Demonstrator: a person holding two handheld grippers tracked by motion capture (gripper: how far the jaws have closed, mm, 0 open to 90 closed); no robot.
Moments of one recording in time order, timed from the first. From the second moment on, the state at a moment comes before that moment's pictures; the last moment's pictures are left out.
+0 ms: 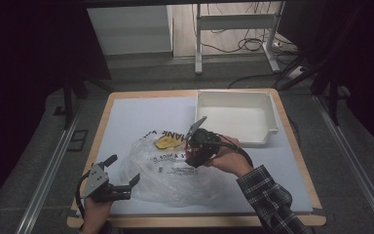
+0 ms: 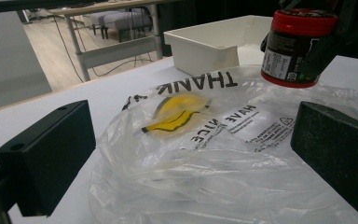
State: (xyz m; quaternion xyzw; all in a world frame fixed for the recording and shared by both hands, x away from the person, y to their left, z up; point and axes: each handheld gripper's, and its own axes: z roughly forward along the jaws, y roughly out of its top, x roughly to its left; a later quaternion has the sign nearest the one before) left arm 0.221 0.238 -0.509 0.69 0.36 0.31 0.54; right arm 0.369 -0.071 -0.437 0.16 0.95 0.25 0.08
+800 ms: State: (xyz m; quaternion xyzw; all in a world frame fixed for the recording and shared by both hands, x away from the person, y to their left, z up) left arm 0.221 0.238 -0.509 0.70 0.36 0.31 0.54; right arm 0.397 -0.120 -0.432 0.19 0.94 0.26 0.11
